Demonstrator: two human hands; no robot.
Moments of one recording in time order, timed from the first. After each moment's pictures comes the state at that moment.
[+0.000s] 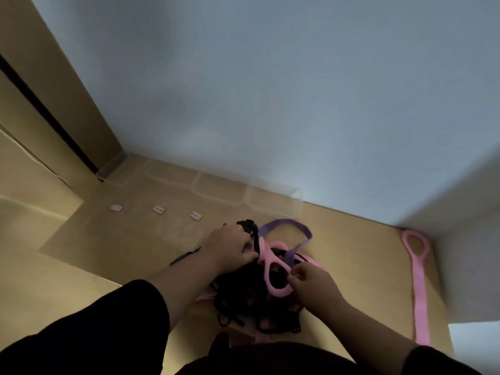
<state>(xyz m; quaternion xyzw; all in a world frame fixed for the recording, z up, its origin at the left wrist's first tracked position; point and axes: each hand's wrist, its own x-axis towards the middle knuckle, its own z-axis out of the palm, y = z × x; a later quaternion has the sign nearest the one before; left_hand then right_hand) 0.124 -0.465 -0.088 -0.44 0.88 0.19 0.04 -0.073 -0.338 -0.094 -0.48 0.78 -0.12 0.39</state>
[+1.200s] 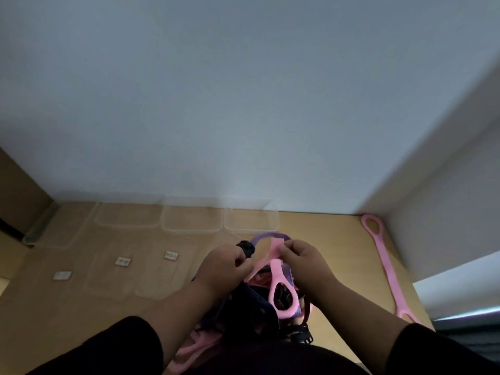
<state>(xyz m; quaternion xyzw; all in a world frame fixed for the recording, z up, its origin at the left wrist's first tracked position) 0.133 -0.502 -0.106 -0.39 0.84 0.34 -0.17 -0.031 -0.390 -0.054 -0.29 0.79 -0.40 0.37</state>
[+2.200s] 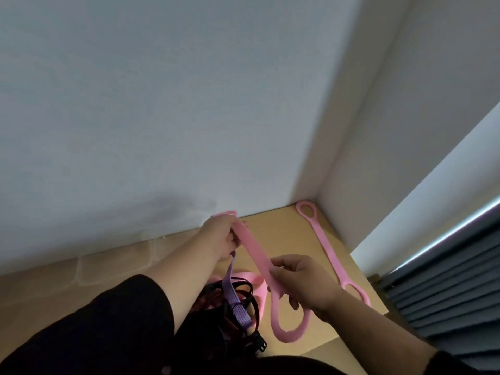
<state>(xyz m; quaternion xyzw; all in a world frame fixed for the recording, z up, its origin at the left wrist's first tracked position) -0.059 -0.491 -0.031 -0.48 0.36 0.79 -0.09 -0.102 -0.279 -0.005 -0.27 0.75 -0.42 0.43</state>
